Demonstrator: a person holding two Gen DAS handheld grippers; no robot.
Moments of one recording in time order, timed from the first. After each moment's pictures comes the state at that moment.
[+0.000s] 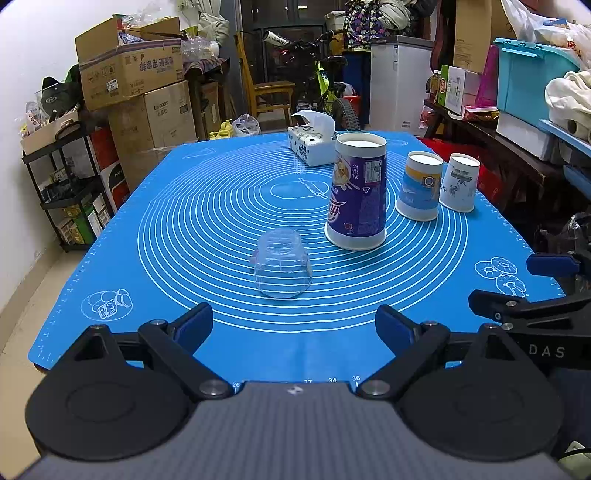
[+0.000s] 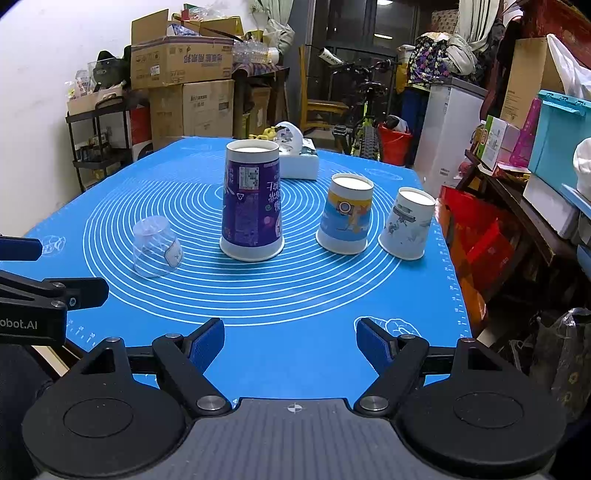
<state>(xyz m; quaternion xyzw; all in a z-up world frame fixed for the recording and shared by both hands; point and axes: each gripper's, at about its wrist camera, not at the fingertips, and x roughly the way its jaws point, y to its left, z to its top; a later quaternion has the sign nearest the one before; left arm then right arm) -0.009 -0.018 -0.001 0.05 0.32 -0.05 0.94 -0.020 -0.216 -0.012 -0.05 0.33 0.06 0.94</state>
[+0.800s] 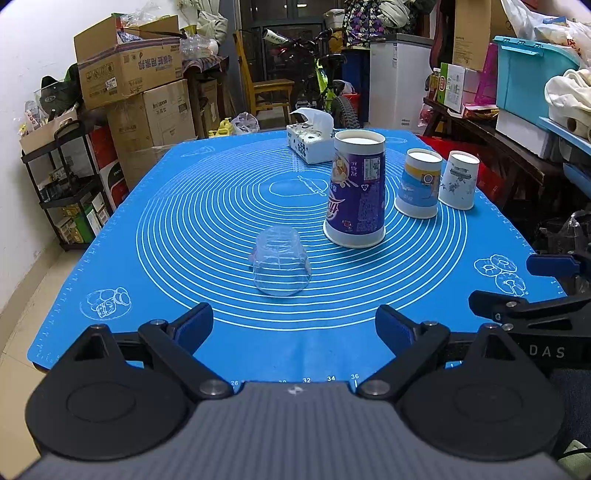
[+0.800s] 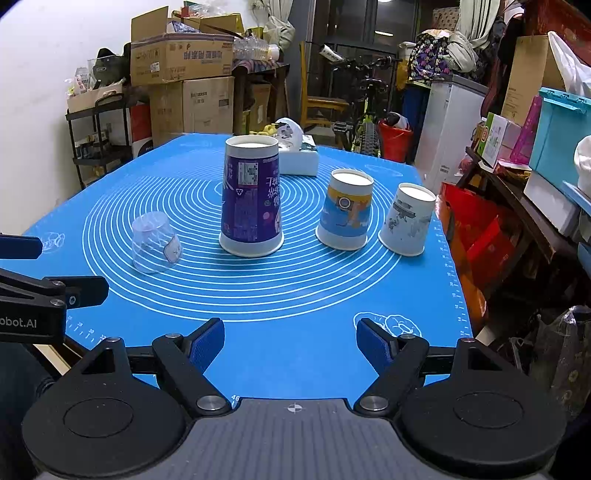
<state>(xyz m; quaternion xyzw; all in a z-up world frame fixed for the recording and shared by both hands) -0.009 -0.018 -0.005 0.05 0.33 -0.06 0.94 -0.020 -0.218 -0.014 -0.05 0.33 0.06 0.94</state>
